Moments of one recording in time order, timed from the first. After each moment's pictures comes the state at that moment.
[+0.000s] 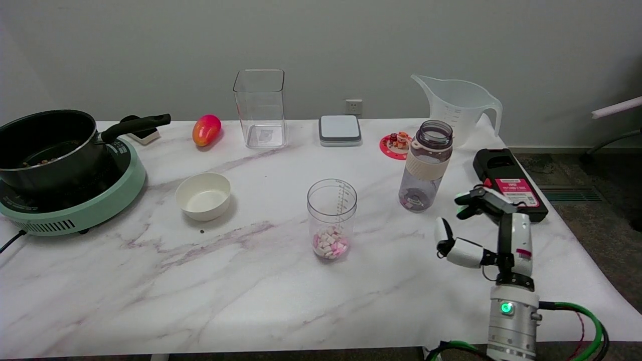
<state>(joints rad) -0.36 -1.26 -2.10 1.33 1.13 1.58 0.35</state>
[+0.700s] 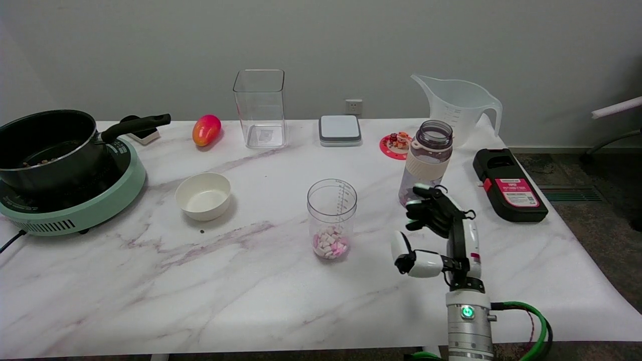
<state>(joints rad) -0.31 -1.33 -2.22 1.33 1.13 1.47 0.51</state>
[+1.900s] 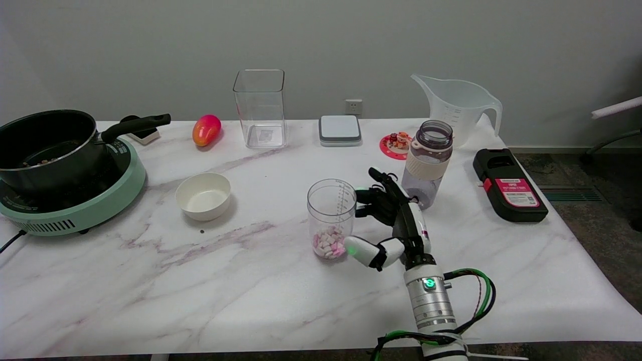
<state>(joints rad) -0.19 -1.30 -2.23 1.33 1.14 1.16 0.73</state>
